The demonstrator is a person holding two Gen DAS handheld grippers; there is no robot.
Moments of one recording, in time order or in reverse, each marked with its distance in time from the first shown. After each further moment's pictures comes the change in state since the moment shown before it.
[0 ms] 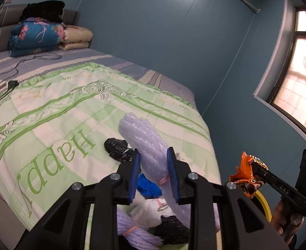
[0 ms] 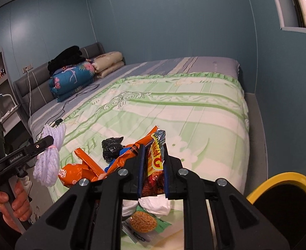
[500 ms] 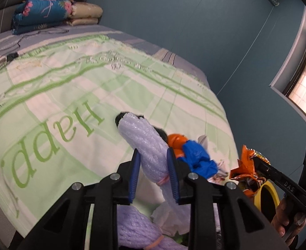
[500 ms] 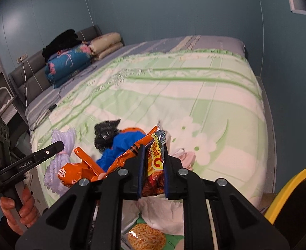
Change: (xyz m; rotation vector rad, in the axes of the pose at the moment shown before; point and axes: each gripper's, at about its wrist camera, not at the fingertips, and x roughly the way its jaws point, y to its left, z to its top) left arm 0.070 0.045 -0.023 -0.065 0.132 0.044; right arm 0.082 0.009 -0.018 0.017 0.134 0.011
